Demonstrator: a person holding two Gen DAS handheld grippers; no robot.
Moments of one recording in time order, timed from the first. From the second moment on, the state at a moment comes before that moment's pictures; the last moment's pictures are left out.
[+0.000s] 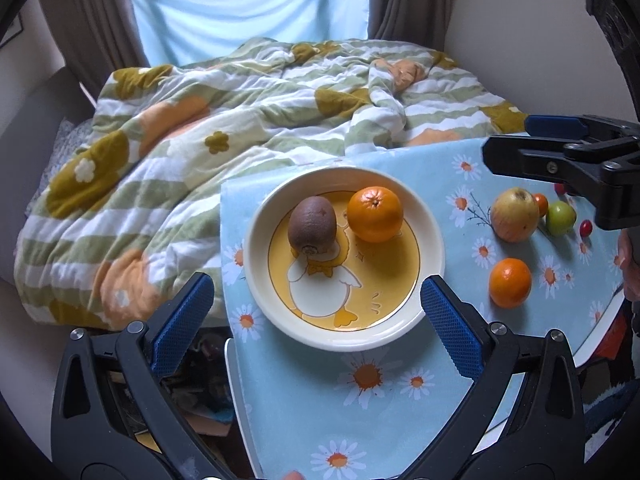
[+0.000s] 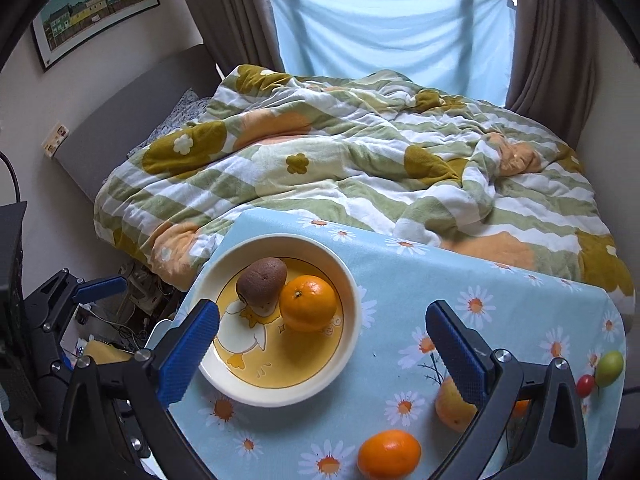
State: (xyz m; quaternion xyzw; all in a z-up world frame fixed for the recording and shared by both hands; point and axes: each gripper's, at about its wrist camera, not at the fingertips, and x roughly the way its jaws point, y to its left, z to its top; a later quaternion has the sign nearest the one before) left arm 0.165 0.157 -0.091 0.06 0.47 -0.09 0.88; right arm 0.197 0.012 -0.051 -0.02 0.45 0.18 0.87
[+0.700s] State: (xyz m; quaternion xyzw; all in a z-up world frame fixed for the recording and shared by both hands) left arm 0.123 0.036 -0.079 0.04 0.45 -0.08 0.89; right arm 0.122 -0.155 -0.037 -0.01 0.43 0.13 0.89
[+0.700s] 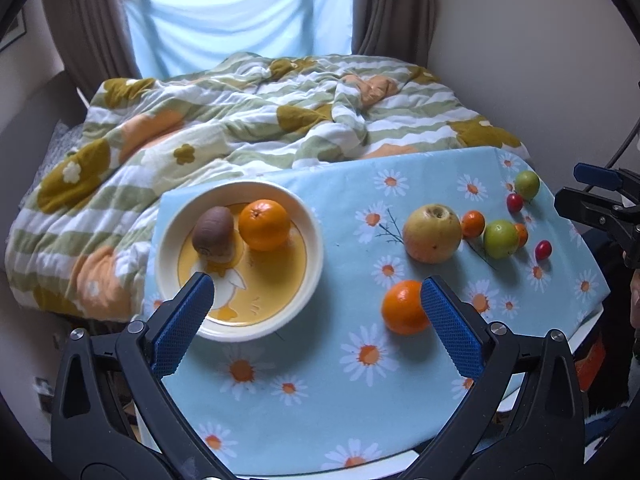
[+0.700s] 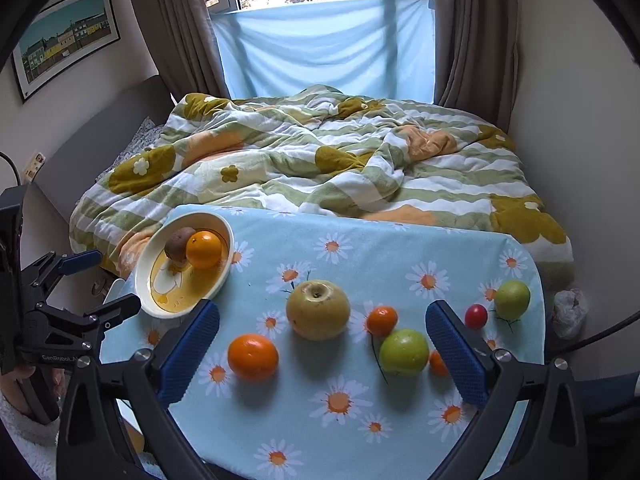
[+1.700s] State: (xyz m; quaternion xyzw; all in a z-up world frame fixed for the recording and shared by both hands) left arm 0.140 -0.056 -0.214 0.01 0.50 -0.04 0.86; right arm 0.145 -0.218 -0.164 -0.16 0.45 0.23 0.85
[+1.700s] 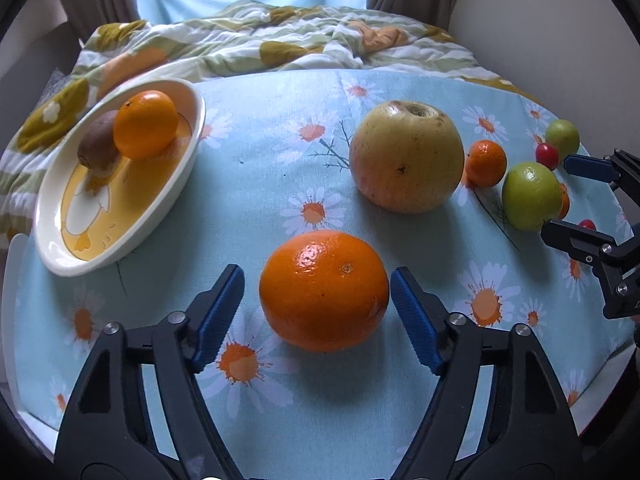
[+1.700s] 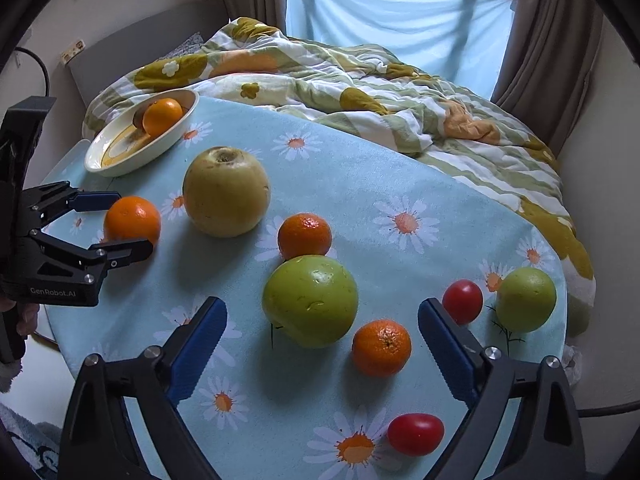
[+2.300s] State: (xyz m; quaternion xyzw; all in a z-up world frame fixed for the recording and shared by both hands) left arm 0.130 -0.065 -0.216 0.02 0.50 -0.03 0.86; right arm 0.160 -0.204 -0.184 -0.19 0.45 0.25 0.83
